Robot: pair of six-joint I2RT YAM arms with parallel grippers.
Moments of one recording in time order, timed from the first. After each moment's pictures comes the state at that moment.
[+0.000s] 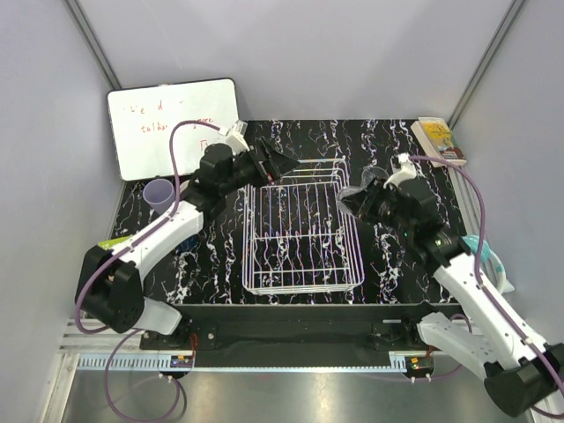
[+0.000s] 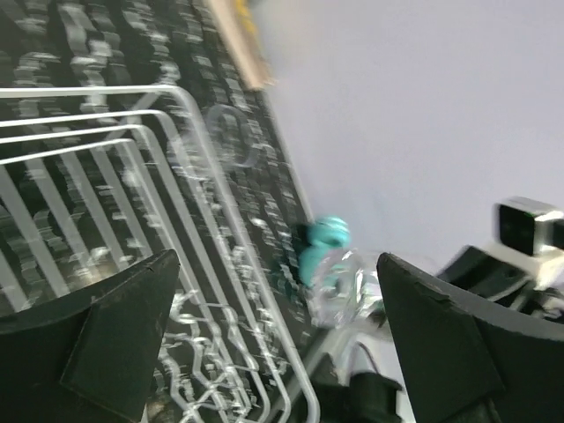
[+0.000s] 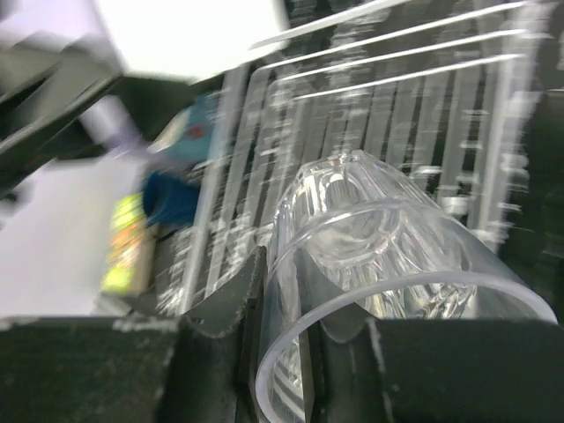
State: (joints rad) left arm -0.50 1.43 1.04 0.25 0.41 -0.93; right arm 0.45 0.83 0.80 -0.22 -0.20 0.69
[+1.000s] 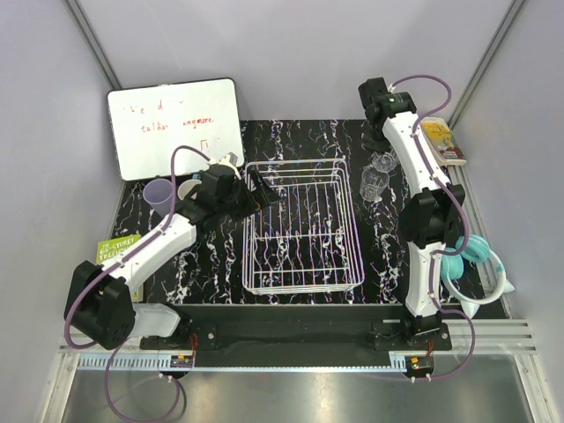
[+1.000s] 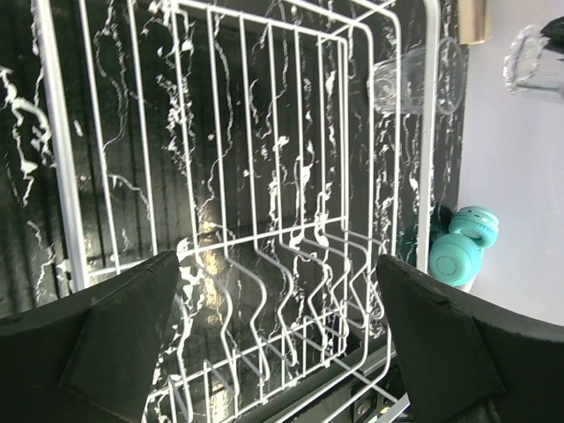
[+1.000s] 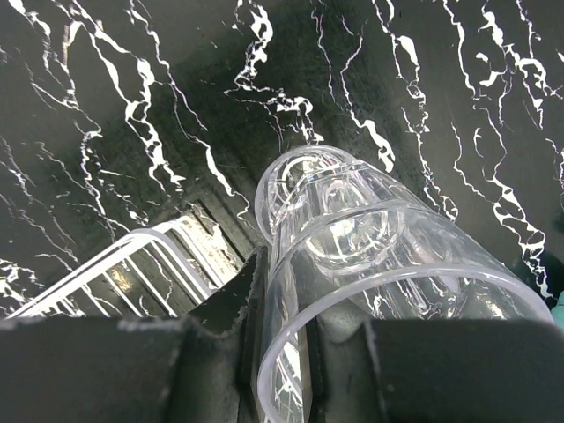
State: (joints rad) left arm -0.50 1.30 0.93 -0.23 0.14 -0.86; right arm 0.25 2.15 2.32 -1.28 0.40 0.67
